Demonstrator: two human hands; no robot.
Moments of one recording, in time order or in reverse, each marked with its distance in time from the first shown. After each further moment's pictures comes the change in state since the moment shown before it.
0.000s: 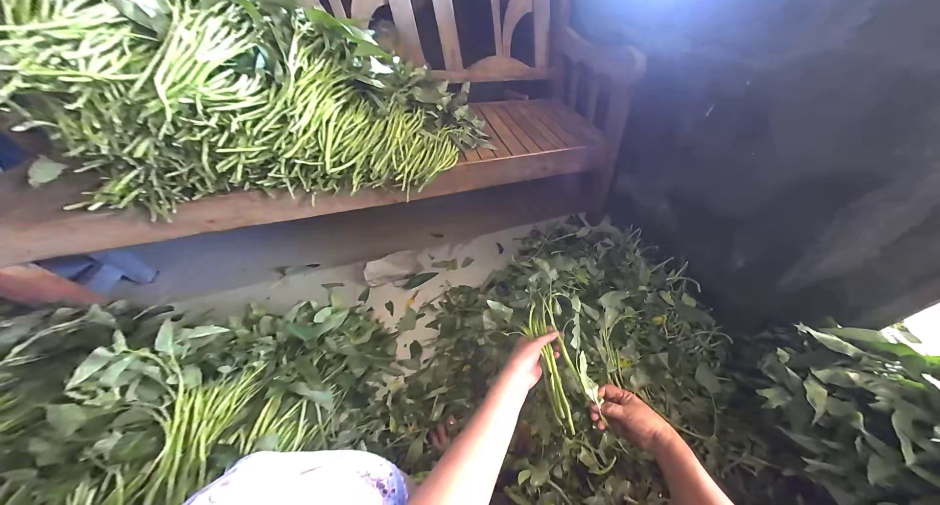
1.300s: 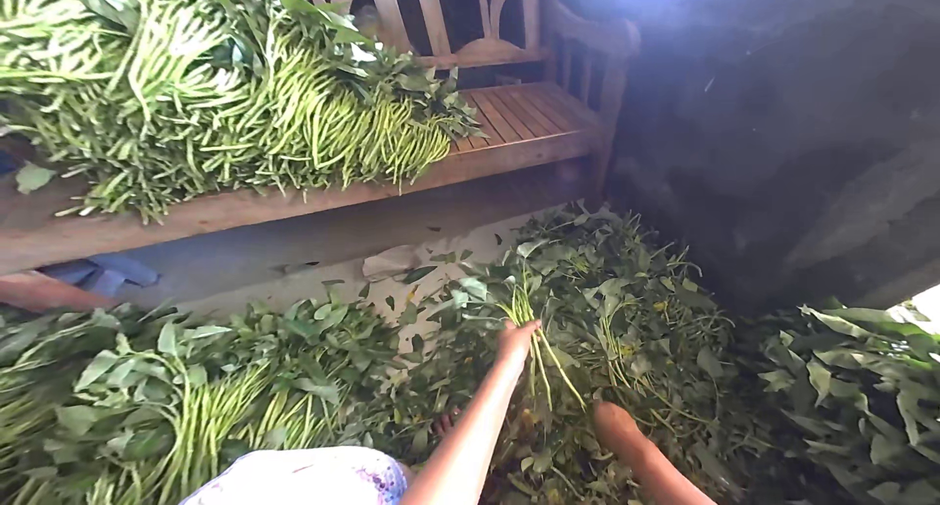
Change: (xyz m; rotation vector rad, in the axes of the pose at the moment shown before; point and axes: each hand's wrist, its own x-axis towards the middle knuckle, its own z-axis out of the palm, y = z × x) left_hand -0.001 0.007 -0.012 0.413 0.248 0.199; right_hand 0.014 0.022 0.051 -1.292 0.149 0.664
